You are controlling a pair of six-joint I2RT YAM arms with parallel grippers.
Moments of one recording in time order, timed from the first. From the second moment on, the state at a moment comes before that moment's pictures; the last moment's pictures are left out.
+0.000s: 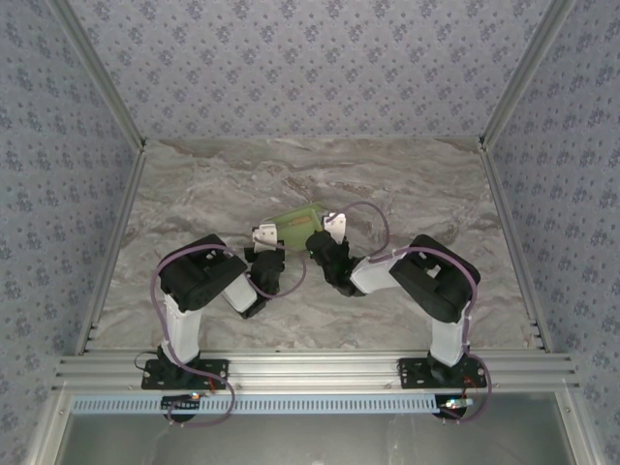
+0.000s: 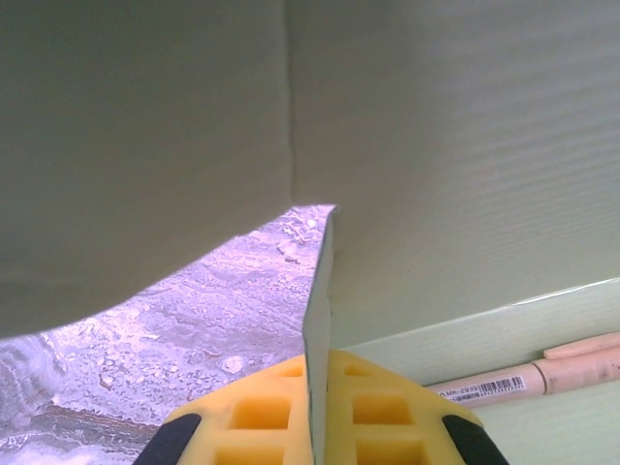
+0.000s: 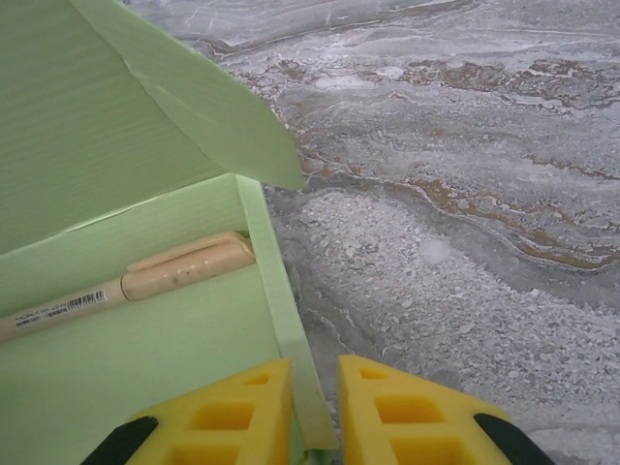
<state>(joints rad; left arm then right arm) -0.81 1.98 0.49 1.29 -0.94 -0.10 0.87 1.86 0.81 0.47 0.63 0.58</state>
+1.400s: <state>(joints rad) -0.81 1.92 0.51 1.15 -0.90 -0.03 0.43 1.90 1.26 -0.07 -0.36 -0.56</state>
